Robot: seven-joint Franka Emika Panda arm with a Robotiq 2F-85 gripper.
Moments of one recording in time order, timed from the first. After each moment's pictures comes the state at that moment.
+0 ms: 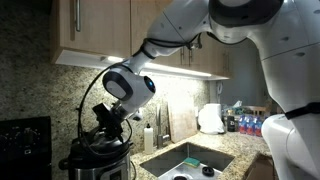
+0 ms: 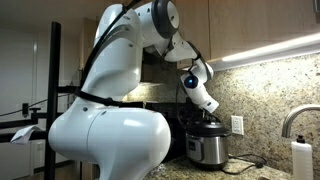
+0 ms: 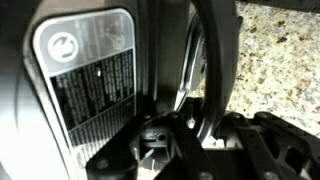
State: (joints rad) arm 0.60 0.18 -0.27 -1.95 2.58 3.21 -1.15
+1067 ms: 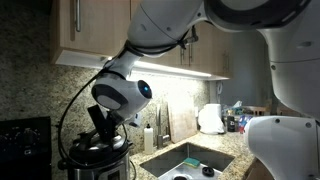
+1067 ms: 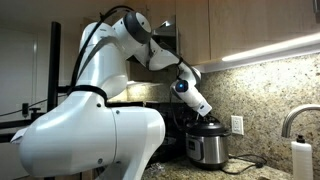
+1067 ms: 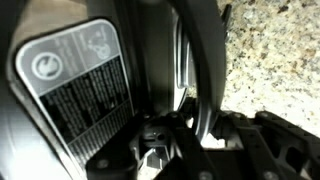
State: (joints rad) arm 1.48 0.41 -1.17 -2.00 2.61 3.12 -0.75
